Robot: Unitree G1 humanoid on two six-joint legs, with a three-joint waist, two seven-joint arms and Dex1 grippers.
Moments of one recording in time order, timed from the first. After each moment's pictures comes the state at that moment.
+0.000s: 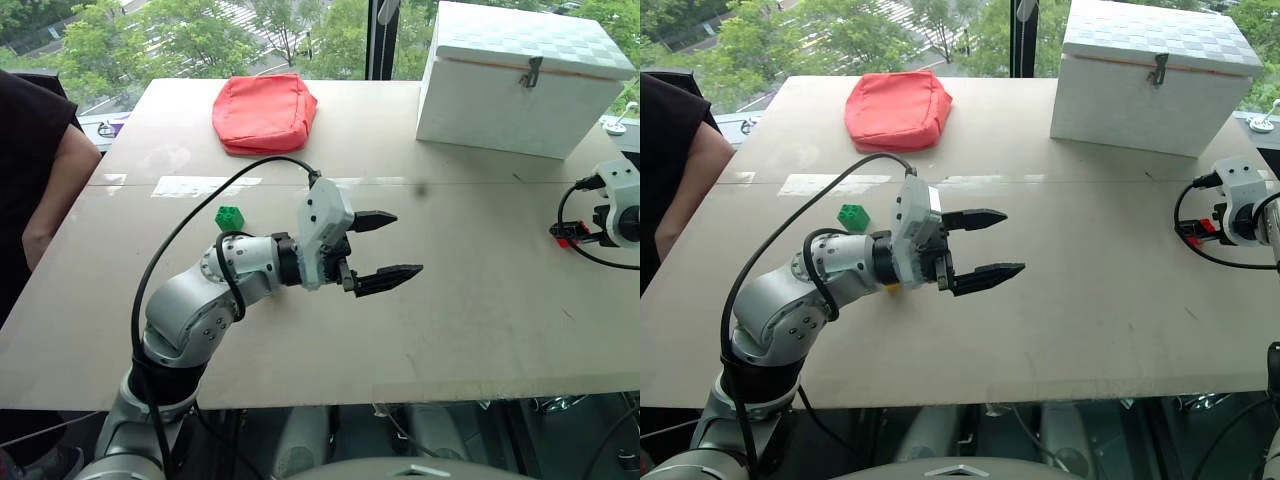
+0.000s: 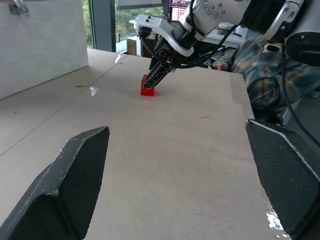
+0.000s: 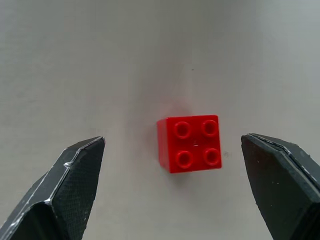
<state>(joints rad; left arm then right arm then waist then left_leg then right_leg) -0.47 0.53 -0.14 -0.57 -0.71 0.74 -0.70 -0.82 -0.97 0.11 0.52 0.21 1.04 0.64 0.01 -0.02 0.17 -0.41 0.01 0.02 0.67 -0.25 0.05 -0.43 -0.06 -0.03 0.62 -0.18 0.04</state>
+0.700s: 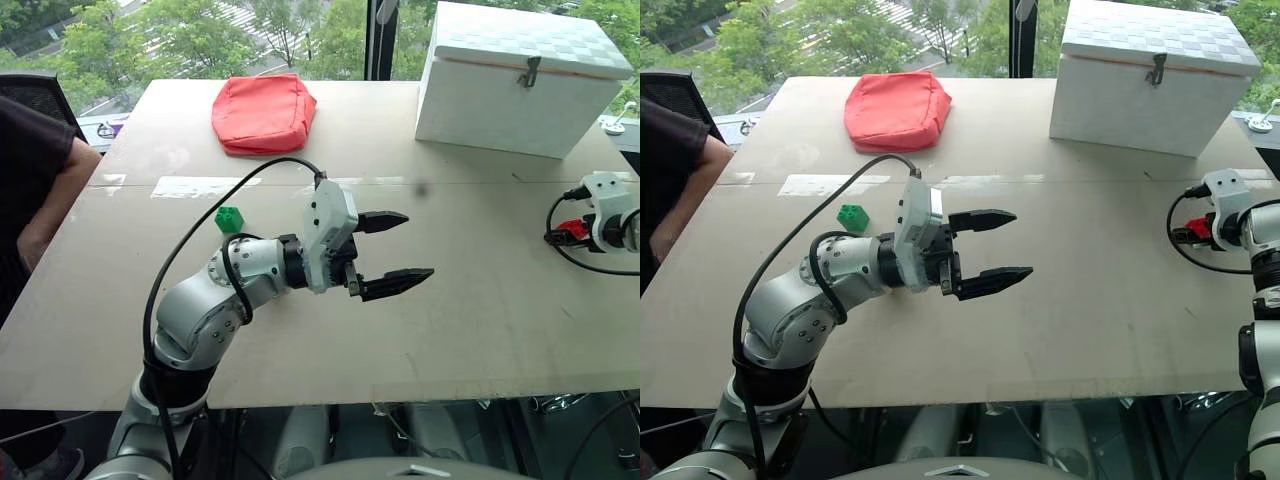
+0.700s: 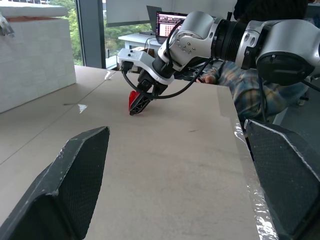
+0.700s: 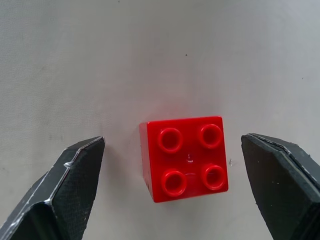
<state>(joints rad) -0.46 0.49 -0.15 -0.57 -0.70 0.69 -0.74 -0.88 -0.86 0.10 0.79 0.08 0.84 0.65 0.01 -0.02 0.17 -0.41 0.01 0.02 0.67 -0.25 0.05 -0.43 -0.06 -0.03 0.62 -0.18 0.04</state>
